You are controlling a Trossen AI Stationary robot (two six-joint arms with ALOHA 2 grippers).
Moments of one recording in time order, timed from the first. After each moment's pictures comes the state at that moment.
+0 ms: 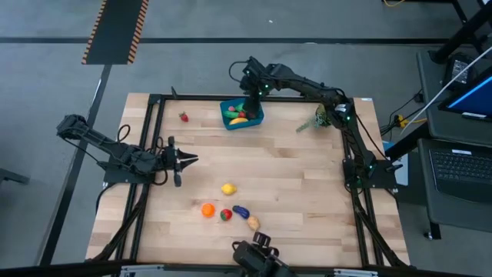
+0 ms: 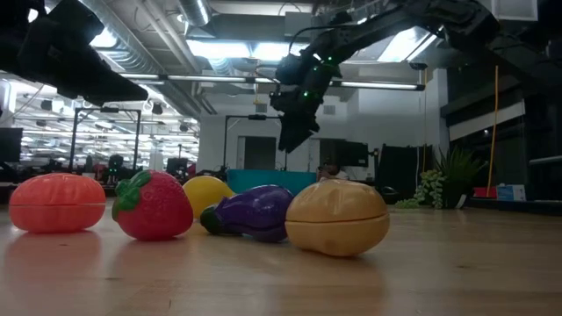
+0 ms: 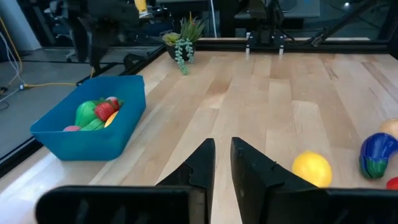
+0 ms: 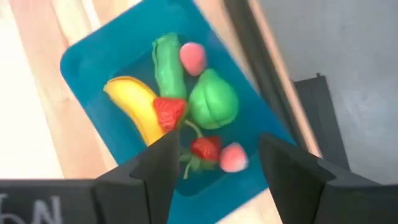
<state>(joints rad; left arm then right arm) -0.41 0.41 0.13 0.00 -0.70 -0.15 -0.57 2.27 2.14 -0.95 -0.12 -0.19</state>
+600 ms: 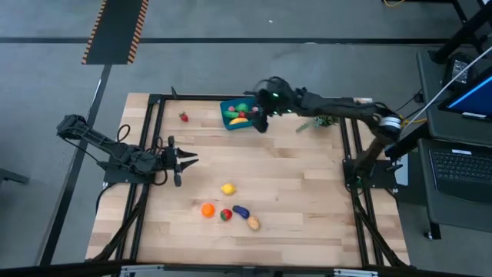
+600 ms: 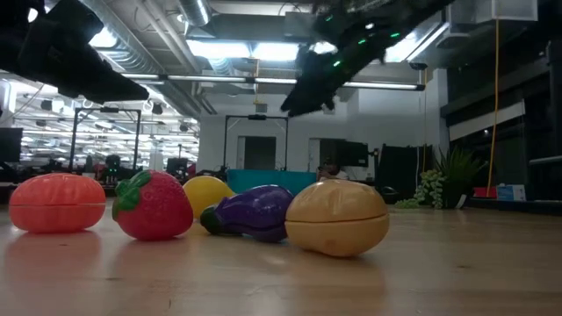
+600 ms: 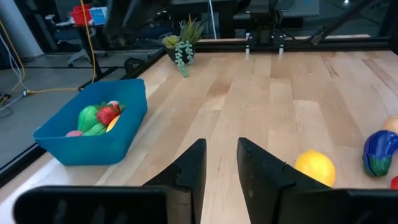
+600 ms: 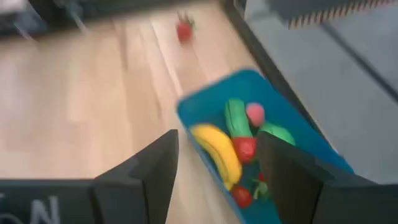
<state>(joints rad) -0.41 0.41 0.13 0.01 -0.70 -0.11 -0.44 1.73 1.30 -0.19 -0.12 -0.06</state>
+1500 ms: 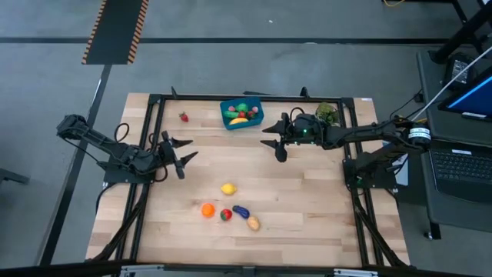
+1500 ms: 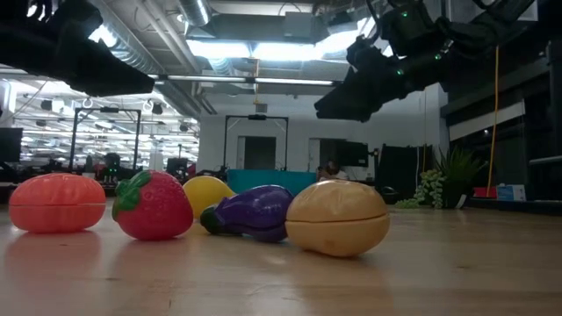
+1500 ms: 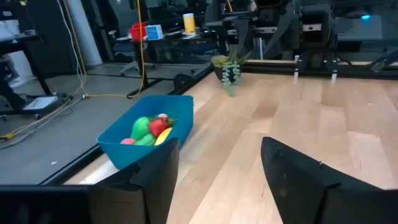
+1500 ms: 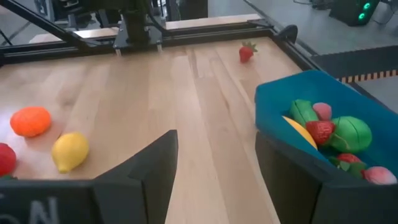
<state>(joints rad) -0.41 0.41 0.13 0.09 -0.91 -0.08 -0.28 1.42 0.63 0.45 -0.12 0.00</state>
